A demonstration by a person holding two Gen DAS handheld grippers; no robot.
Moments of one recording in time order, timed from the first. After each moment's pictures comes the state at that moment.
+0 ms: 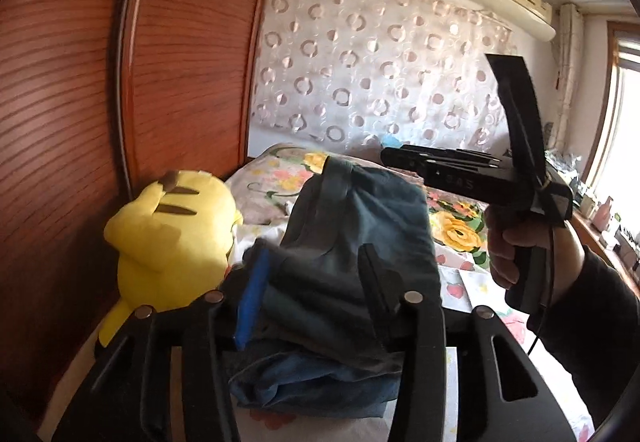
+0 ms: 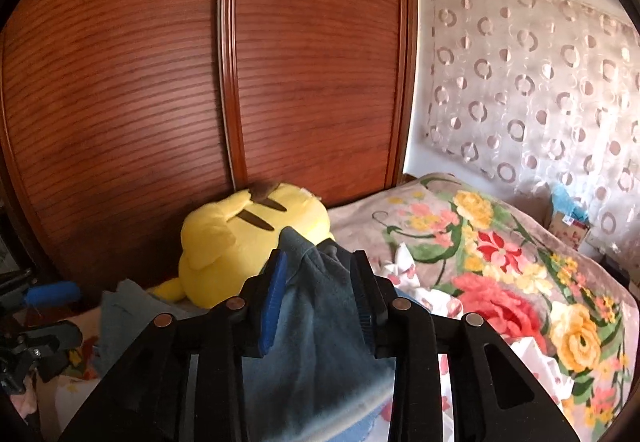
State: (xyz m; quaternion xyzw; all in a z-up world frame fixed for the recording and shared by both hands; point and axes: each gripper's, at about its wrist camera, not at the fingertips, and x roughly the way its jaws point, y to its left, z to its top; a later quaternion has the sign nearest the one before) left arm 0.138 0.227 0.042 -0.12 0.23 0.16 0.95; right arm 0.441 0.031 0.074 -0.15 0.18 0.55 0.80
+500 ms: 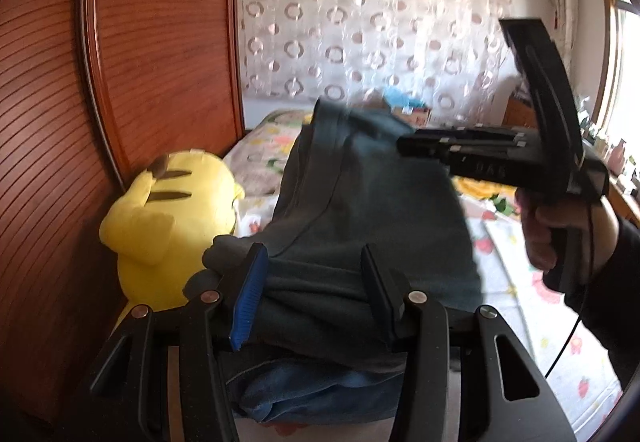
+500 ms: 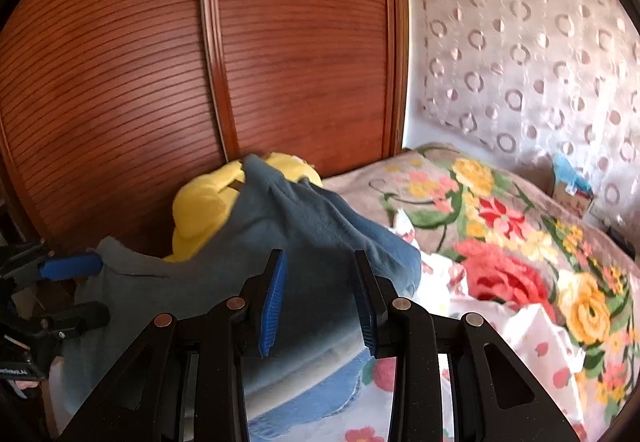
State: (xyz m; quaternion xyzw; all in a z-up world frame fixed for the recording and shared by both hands) left arm 0.180 0.227 0.000 -0.07 0.32 0.16 0.93; right arm 0.462 0.024 0.038 -0.15 0.23 0.54 0.80
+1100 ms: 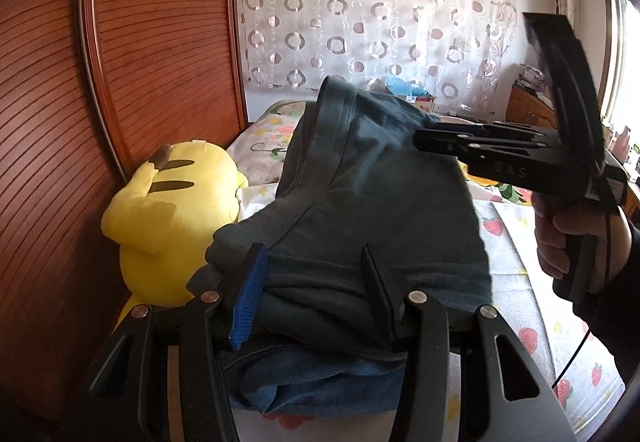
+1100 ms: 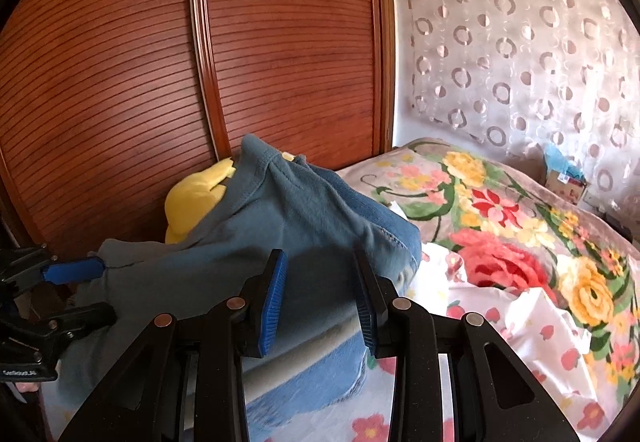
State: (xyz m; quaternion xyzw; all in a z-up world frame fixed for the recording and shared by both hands) left arm 0.178 0.223 -0.008 -0.06 0.33 0.16 0.93; right arm 0.442 0.029 0.036 -0.13 0.23 0.52 0.81
